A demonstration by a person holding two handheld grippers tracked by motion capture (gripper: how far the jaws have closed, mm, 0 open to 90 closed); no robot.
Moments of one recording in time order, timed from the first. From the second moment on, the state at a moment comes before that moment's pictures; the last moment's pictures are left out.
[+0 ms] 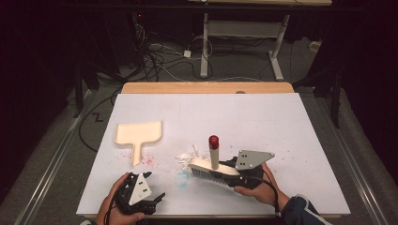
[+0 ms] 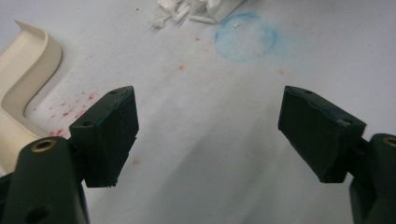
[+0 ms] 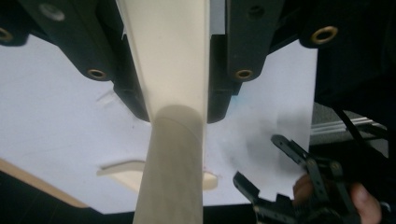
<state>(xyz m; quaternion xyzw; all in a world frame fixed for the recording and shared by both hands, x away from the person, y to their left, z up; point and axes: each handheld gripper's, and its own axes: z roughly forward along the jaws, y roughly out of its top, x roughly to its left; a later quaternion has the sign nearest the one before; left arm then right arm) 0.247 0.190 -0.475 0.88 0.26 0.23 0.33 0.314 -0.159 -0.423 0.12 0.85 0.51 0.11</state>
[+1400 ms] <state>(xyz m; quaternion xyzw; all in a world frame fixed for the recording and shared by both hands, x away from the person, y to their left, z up) 0.254 0.180 -0.477 0.88 0.27 0.23 0.31 0.382 -0.293 -0.413 0.31 0.90 0.31 0.05</state>
